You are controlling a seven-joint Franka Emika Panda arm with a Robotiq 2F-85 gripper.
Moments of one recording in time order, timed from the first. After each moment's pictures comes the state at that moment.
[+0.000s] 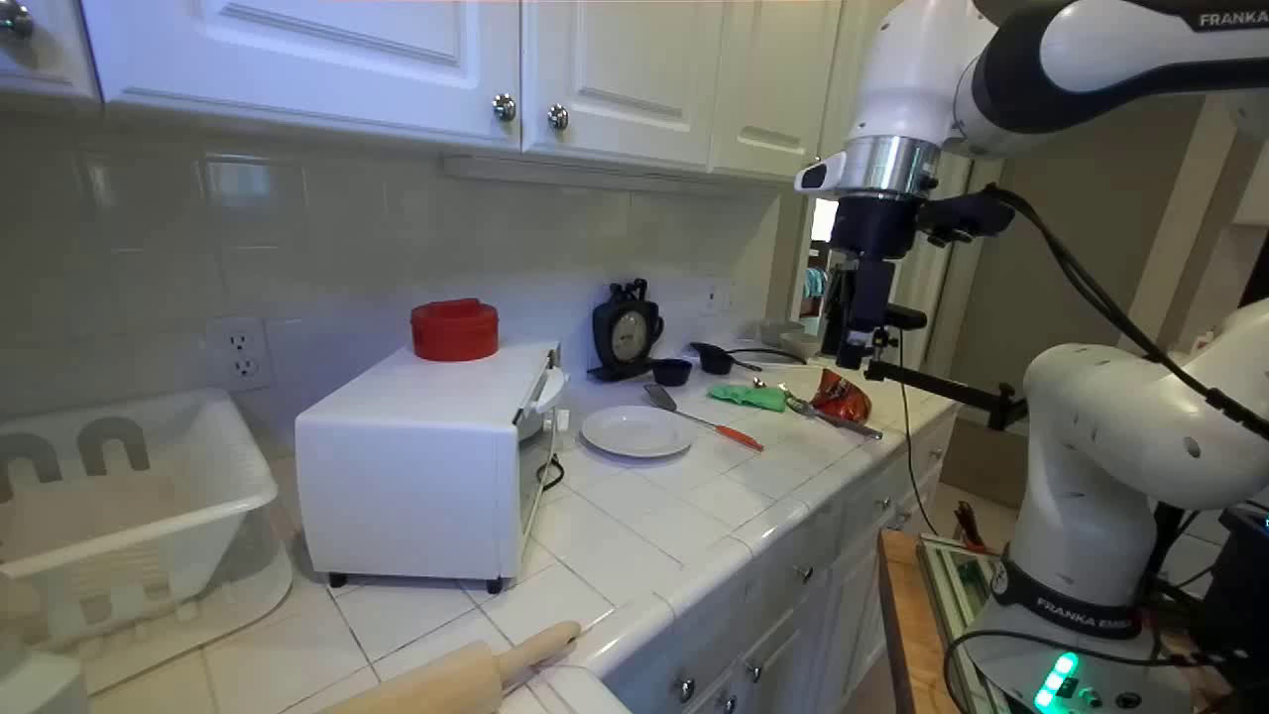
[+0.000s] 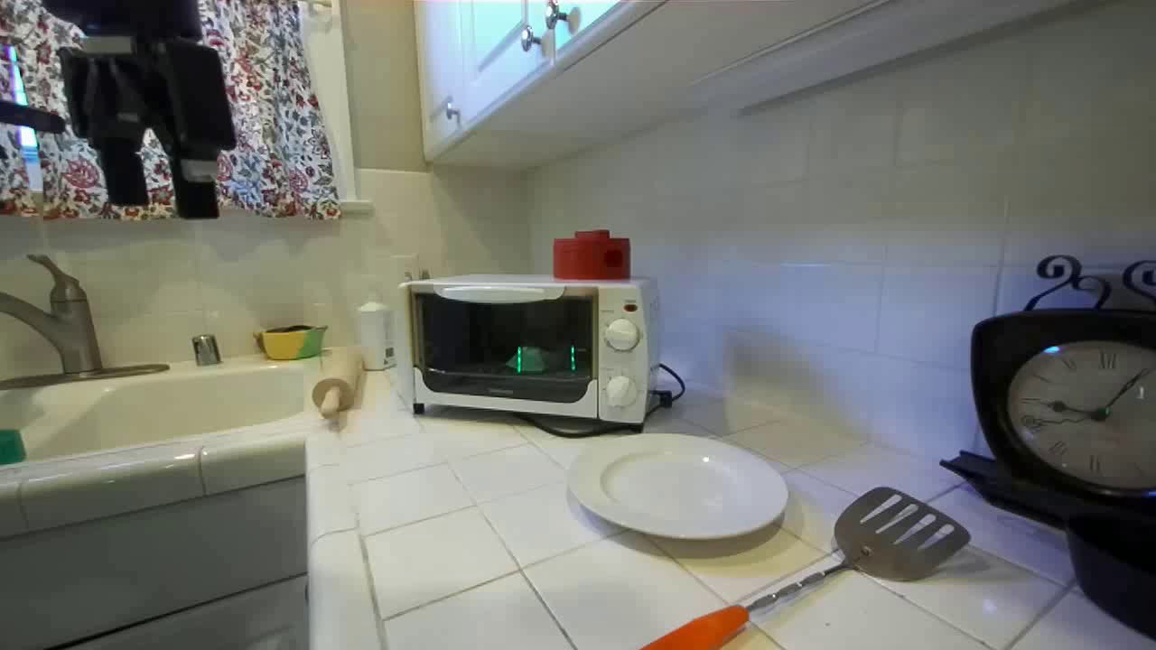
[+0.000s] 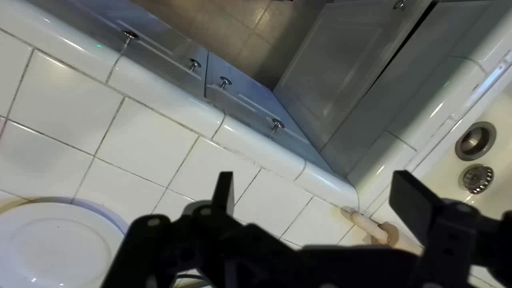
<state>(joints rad) 0.10 -0.97 -0.01 -2.64 0.12 1.77 -0.04</state>
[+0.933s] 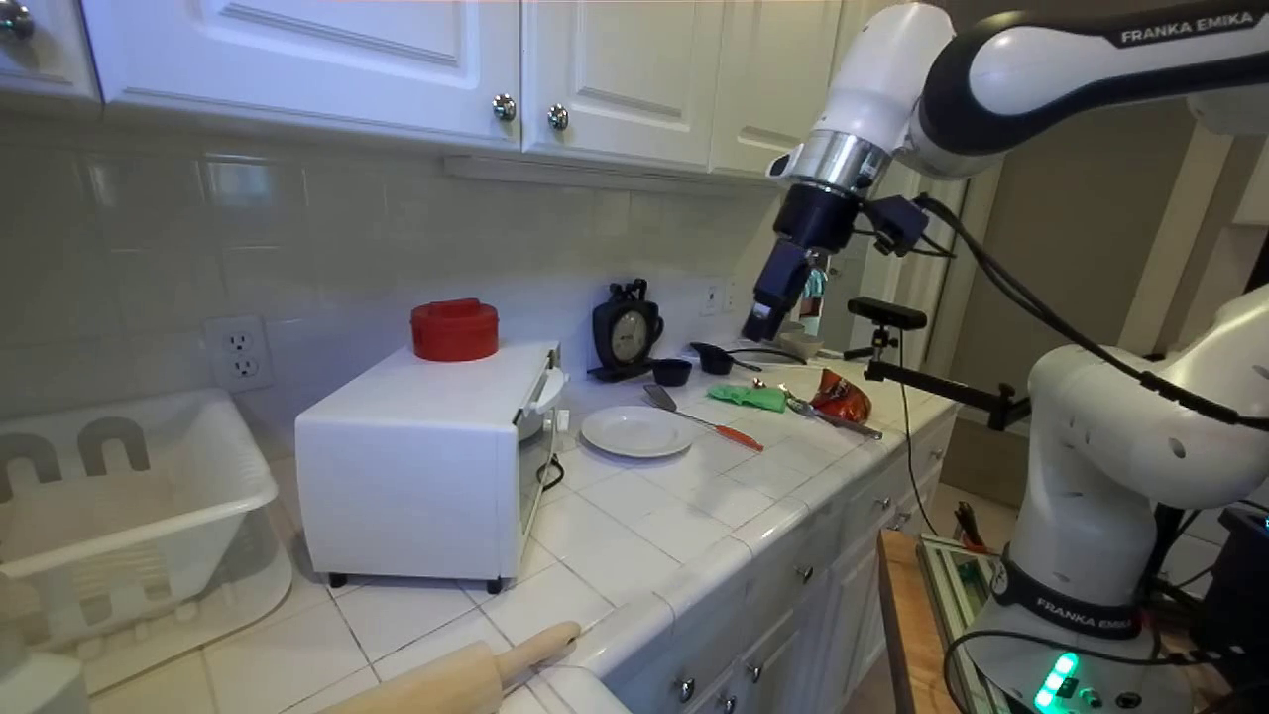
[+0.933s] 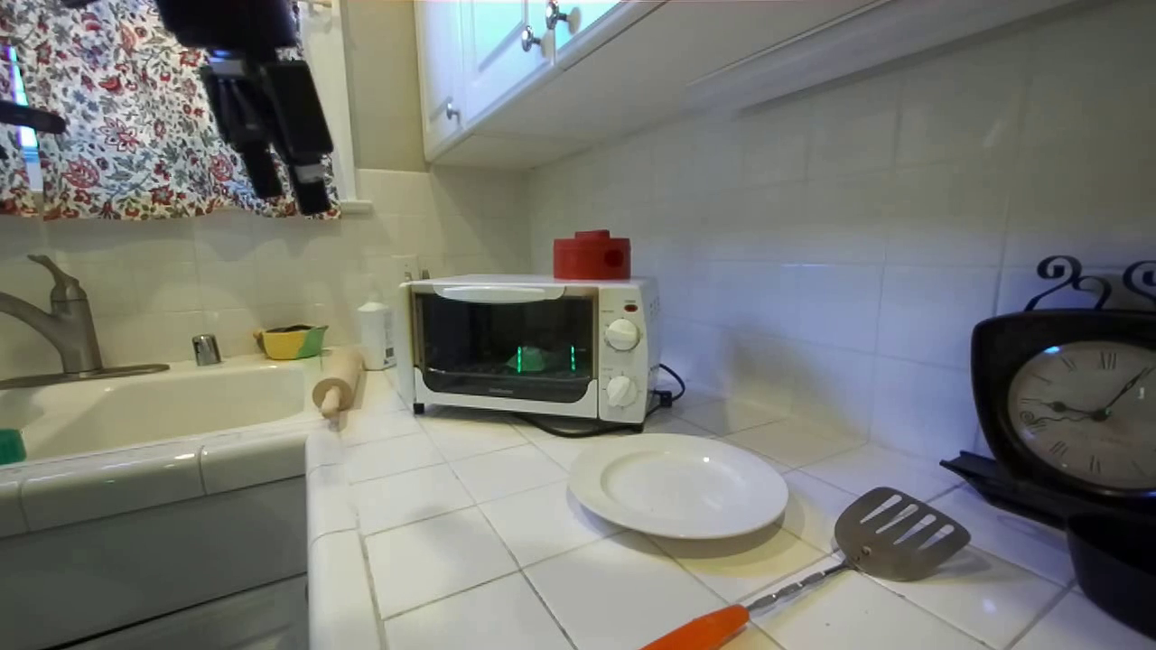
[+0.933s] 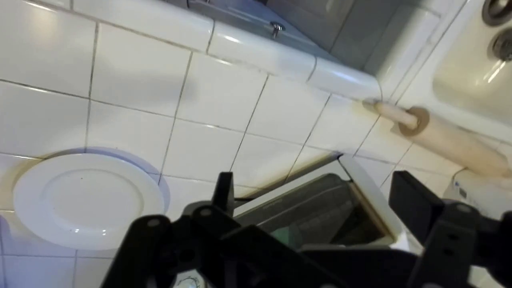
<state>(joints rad) 0.04 -0.86 0.00 -2.64 0.16 2.10 0.12</state>
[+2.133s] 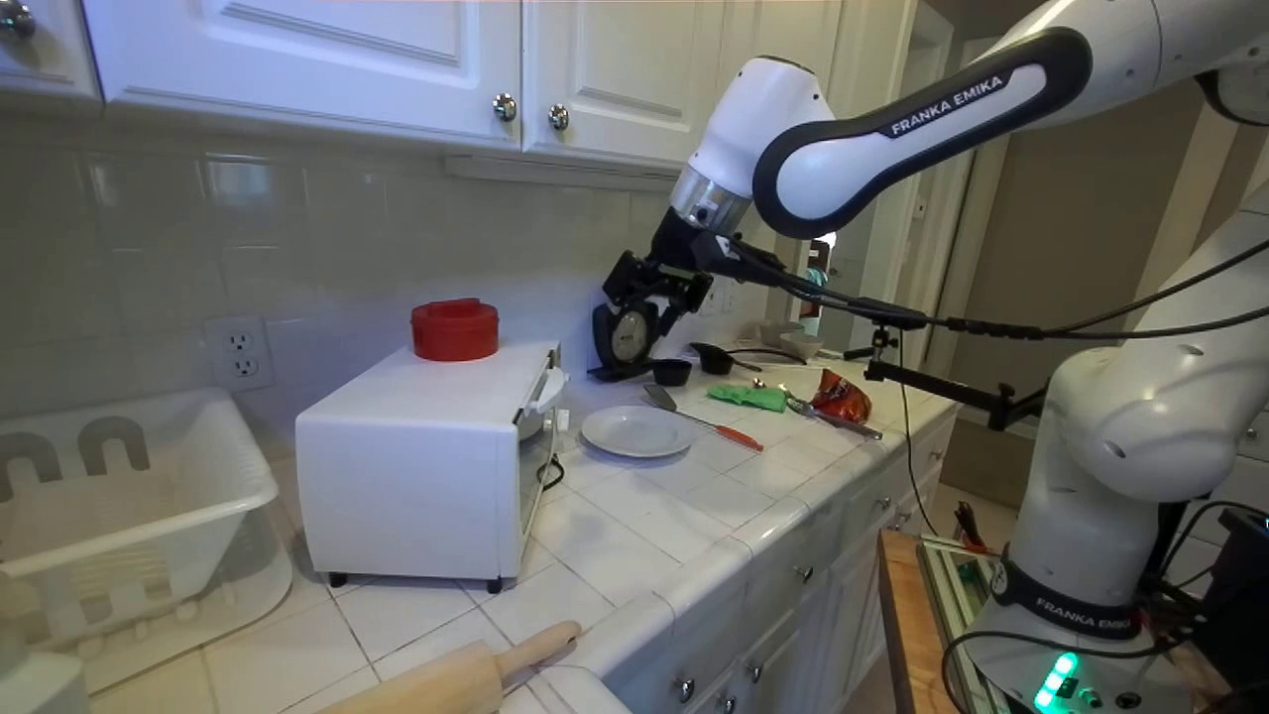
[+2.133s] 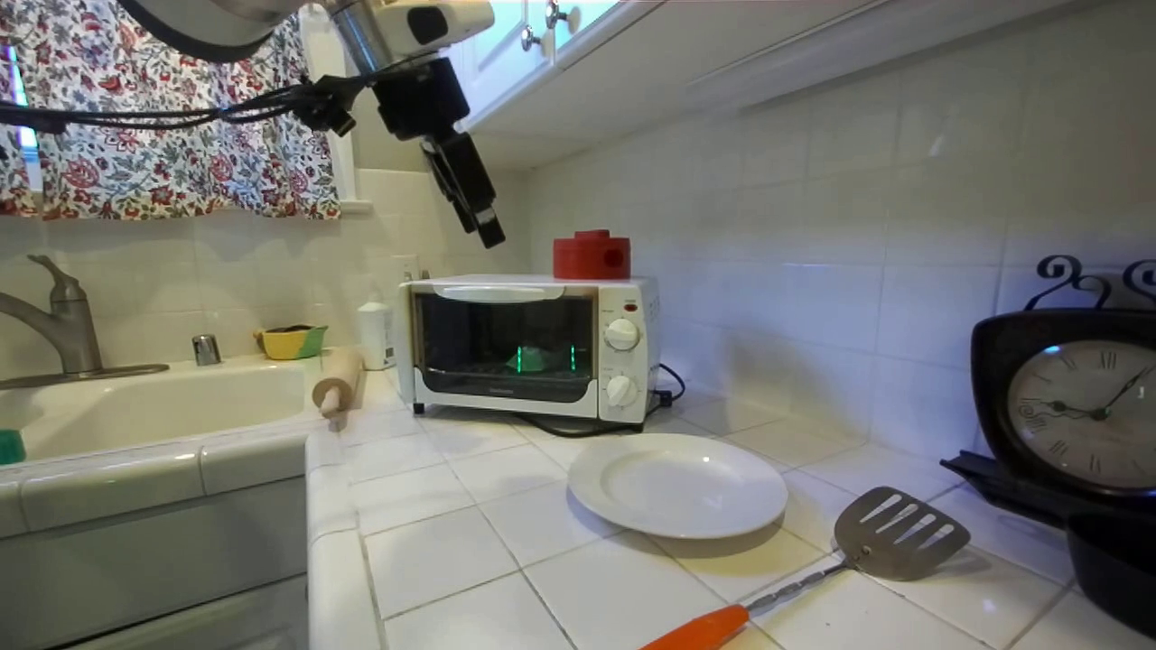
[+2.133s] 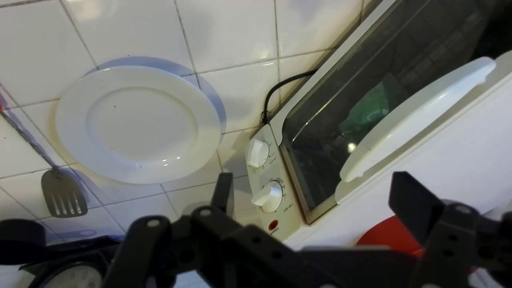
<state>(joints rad) -0.22 -0.40 0.21 -2.44 -0.03 2.53 0.62</state>
